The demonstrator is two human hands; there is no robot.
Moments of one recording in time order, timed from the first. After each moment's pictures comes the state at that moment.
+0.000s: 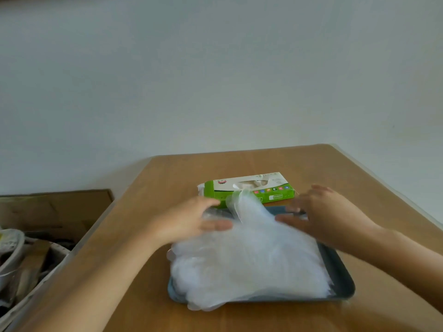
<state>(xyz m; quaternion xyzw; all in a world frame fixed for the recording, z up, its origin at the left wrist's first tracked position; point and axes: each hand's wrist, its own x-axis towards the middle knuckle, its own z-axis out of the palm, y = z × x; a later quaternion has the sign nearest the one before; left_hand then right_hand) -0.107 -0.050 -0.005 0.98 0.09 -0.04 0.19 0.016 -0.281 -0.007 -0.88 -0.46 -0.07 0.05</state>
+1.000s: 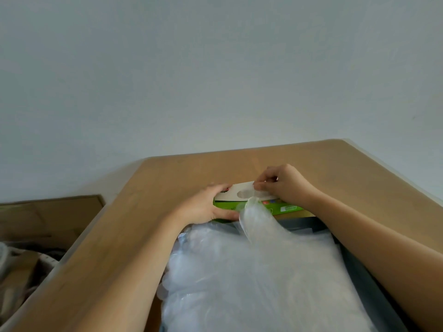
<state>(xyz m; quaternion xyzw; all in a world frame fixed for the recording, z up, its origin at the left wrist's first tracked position) -0.004 0.012 -0.052 0.95 0.10 -0.01 0.31 0.128 -0.170 -0.052 -0.81 -0.41 0.03 0.42</state>
